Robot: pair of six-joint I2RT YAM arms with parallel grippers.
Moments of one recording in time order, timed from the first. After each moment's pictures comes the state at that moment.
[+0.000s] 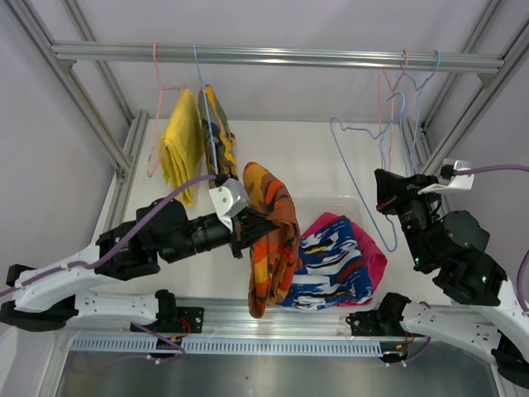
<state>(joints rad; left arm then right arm) -1.32 0.91 1.29 -0.43 -0.15 -0.09 1.00 0.64 1.14 -0.35 0.81 0.32</state>
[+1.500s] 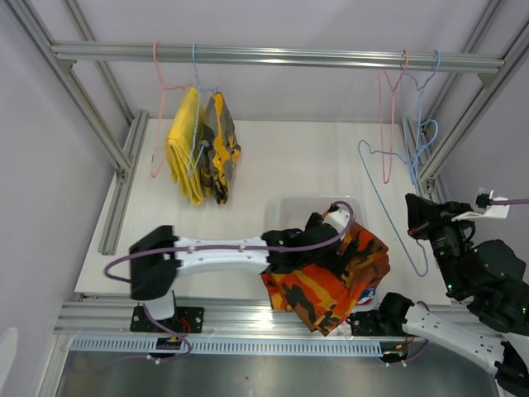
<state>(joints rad) -1.33 1.68 1.29 -0.20 -0.35 -0.39 0.99 0.41 1.10 -0.60 0.86 0.34</state>
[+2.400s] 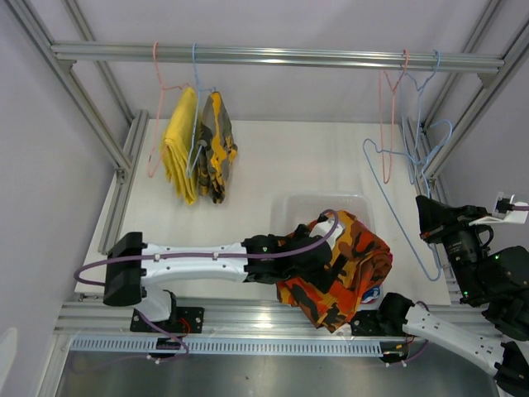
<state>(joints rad) -1.40 1.60 1.30 -0.49 -0.32 -0.56 0.99 0.37 1.16 -0.67 0.84 0.36</state>
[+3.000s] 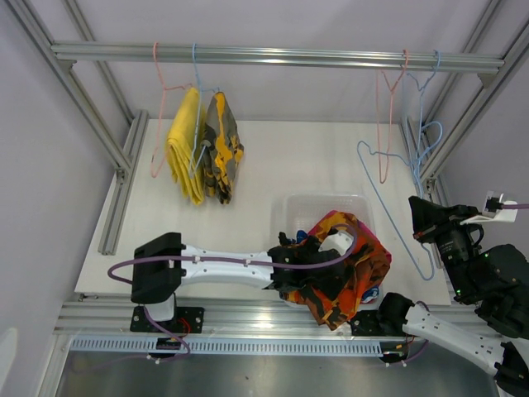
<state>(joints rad) -1.43 1.77 1.25 -0.34 -0.34 -0.58 0.99 0.38 1.12 -0.65 0.82 0.38</state>
